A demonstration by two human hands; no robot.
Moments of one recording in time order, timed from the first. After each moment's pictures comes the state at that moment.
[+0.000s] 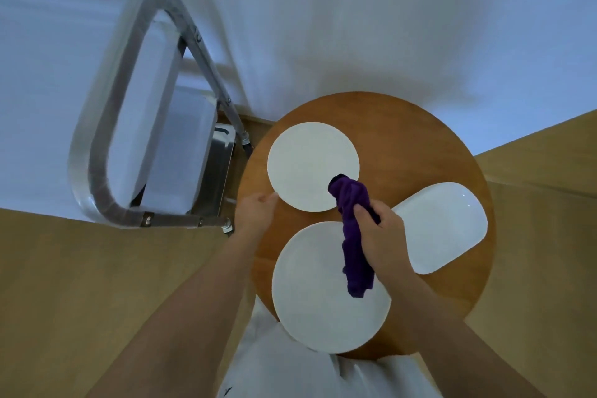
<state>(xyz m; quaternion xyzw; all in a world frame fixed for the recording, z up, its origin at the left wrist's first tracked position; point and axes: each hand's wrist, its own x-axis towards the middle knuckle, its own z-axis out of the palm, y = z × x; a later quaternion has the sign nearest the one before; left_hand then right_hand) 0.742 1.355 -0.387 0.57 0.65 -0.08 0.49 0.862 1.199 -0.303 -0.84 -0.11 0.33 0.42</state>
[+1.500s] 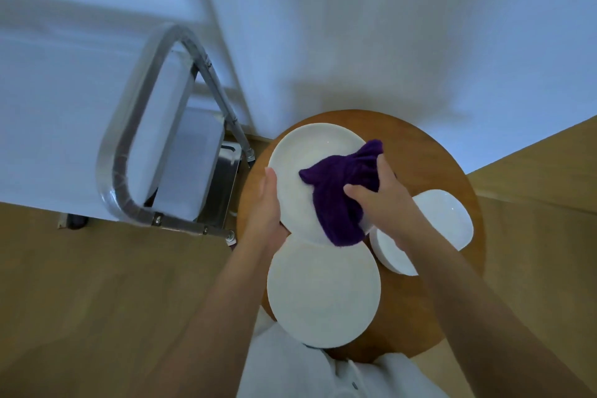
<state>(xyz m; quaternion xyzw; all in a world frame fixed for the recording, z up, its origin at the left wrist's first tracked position) 0.767 1.319 -0.281 0.28 0.52 0.15 0.79 0.906 1.214 -0.226 -0.82 -0.18 0.43 0.33</state>
